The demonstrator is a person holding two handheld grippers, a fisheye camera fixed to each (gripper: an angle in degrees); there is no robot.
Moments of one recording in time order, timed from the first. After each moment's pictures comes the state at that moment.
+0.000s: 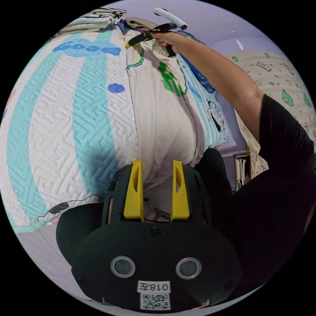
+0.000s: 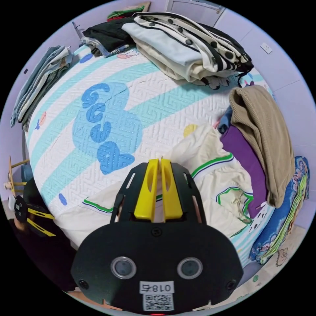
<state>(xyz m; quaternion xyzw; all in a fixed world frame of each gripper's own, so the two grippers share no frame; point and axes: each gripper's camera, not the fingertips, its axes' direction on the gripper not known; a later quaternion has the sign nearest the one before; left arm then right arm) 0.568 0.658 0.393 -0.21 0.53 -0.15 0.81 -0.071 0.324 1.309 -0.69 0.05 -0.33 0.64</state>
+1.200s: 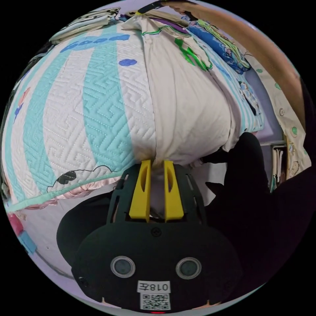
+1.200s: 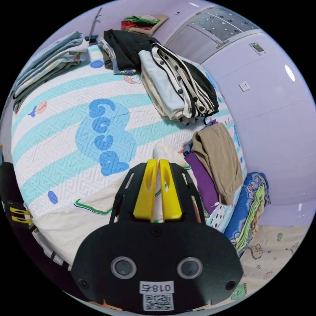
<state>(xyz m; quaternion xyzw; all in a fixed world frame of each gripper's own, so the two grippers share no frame) 0.639 0.670 0.336 -0.29 0.38 -0.08 0.87 -0.130 0.361 1.289 -0.56 0.11 -0.49 0.66</state>
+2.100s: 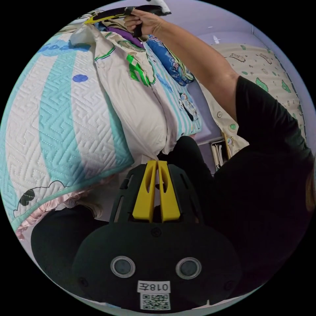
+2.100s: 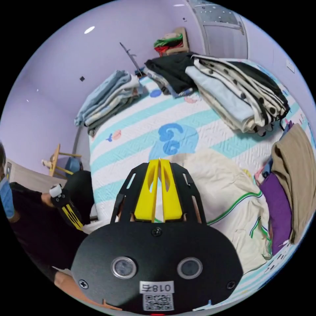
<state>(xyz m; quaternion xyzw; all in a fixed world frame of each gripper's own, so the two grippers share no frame) 0.605 0.716 0.347 -0.17 0.63 -0.12 0.75 -0.090 0.307 1.325 -0.65 -0.20 -0.24 0.69</state>
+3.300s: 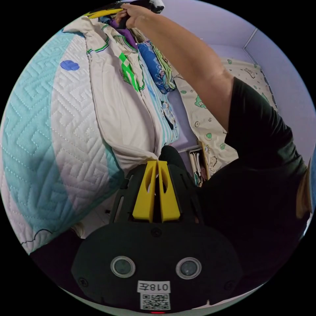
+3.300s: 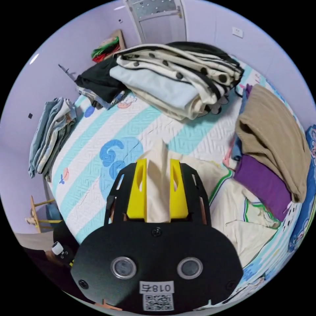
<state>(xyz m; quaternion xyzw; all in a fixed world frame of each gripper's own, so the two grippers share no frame) 0.613 0.748 0.435 -0.13 0.72 -0.16 0.66 -0.107 0.296 1.363 -0.63 0.02 -0.18 0.75</state>
